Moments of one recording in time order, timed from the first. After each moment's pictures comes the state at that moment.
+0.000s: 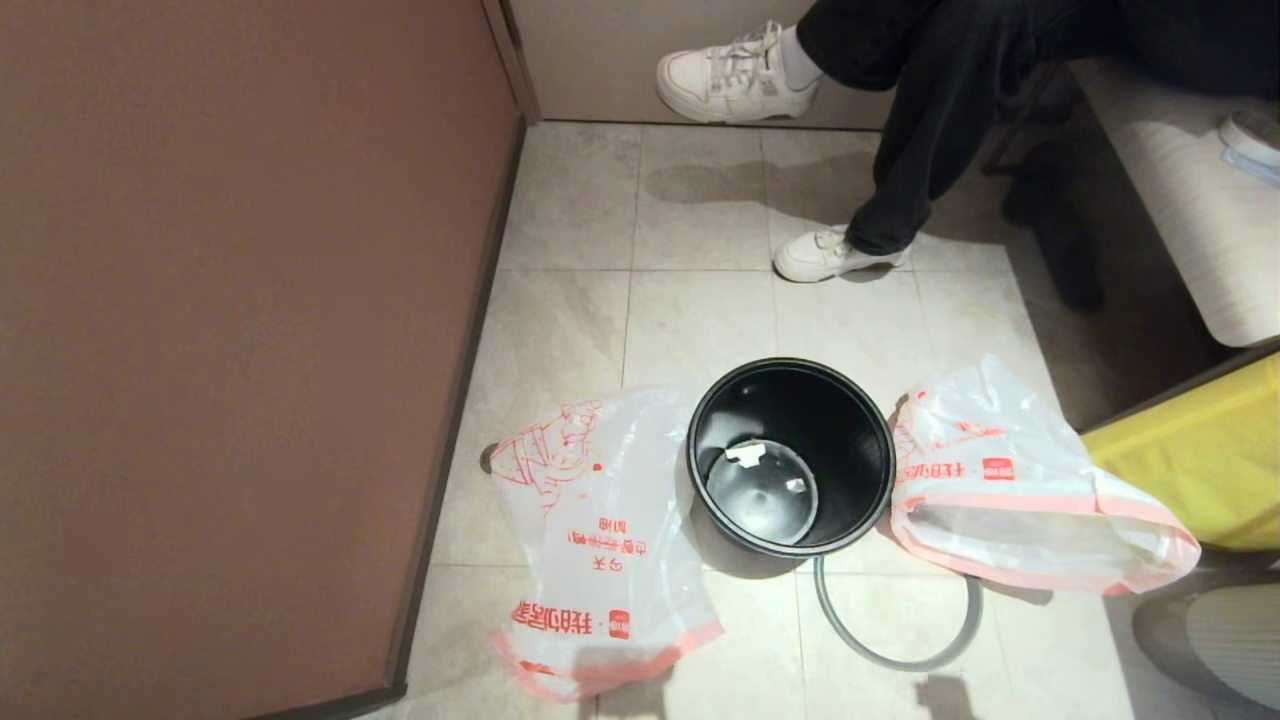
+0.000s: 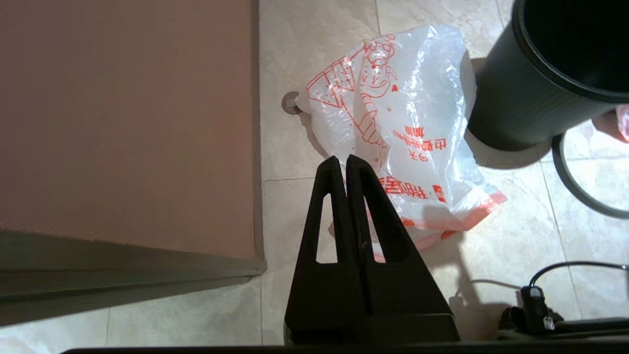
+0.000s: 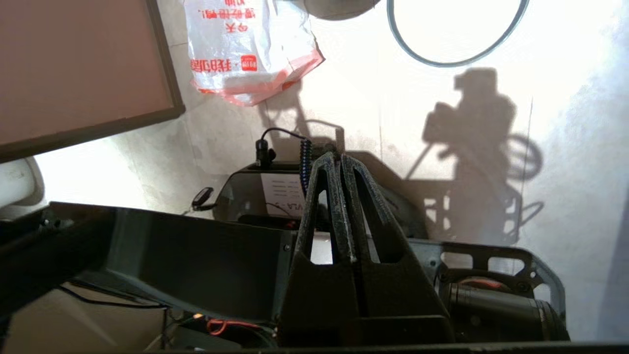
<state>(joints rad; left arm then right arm) 0.00 0.00 -0.01 0.02 -0.03 0.07 -0.07 0.57 -0.99 0.98 0.40 0.24</state>
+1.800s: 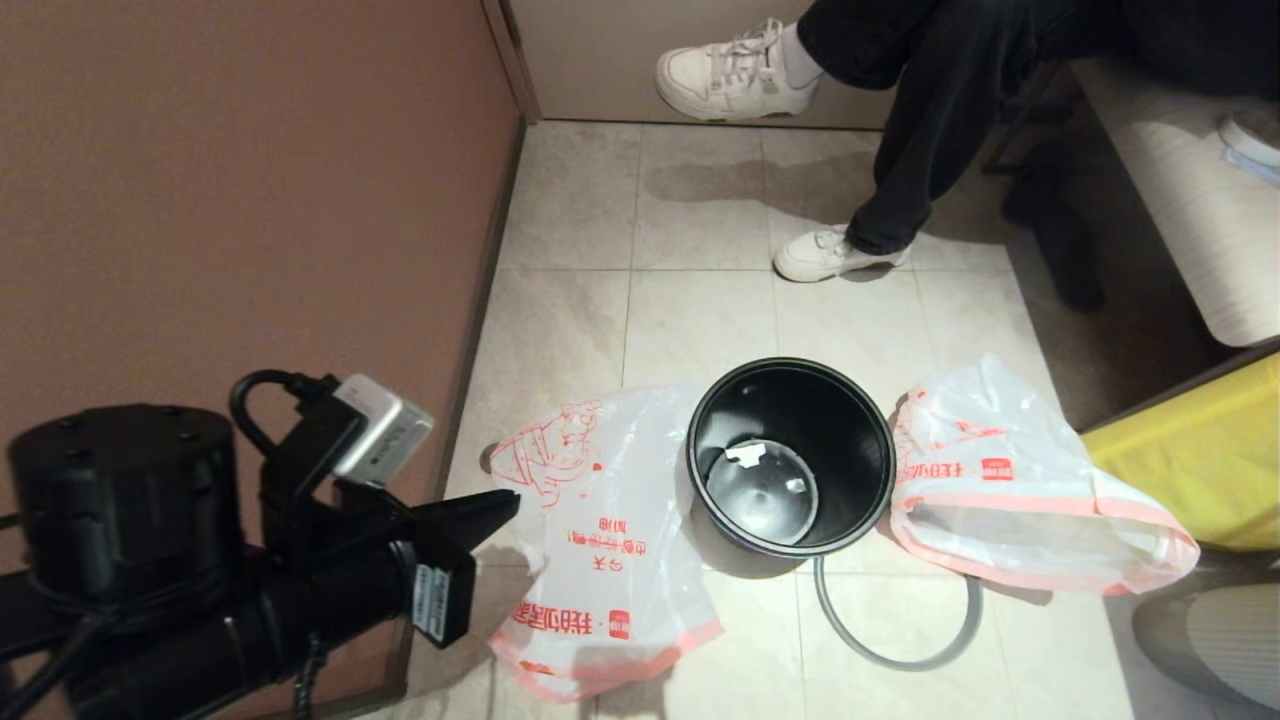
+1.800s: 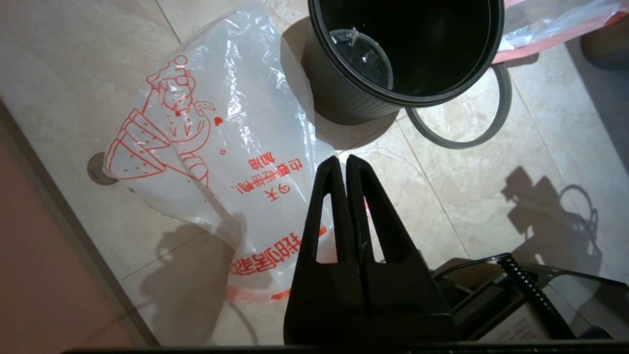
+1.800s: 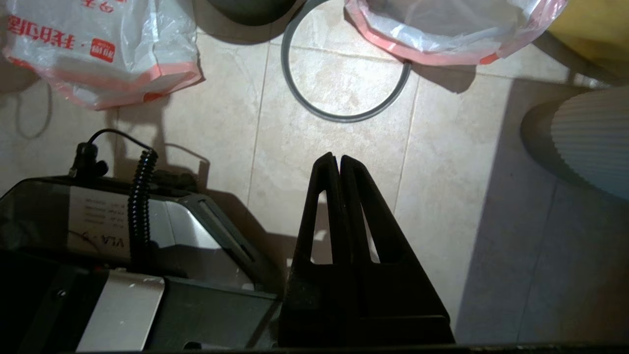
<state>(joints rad) -0.66 1.32 -0.49 -0.50 0.13 0.10 0.00 0.18 -0.30 0.49 0.13 -0.07</state>
